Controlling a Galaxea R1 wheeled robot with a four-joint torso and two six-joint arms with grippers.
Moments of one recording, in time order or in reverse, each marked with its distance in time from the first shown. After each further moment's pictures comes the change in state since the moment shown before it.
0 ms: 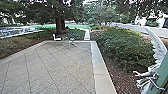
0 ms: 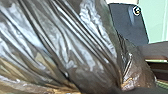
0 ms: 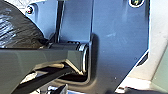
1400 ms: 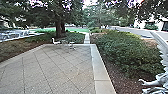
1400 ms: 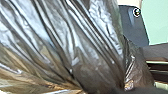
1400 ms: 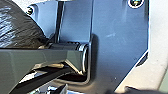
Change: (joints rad) left arm 0.008 0.000 0.000 0.000 -0.004 0.000; right arm -0.004 -0.001 -0.001 -0.001 -0.003 0.000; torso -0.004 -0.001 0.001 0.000
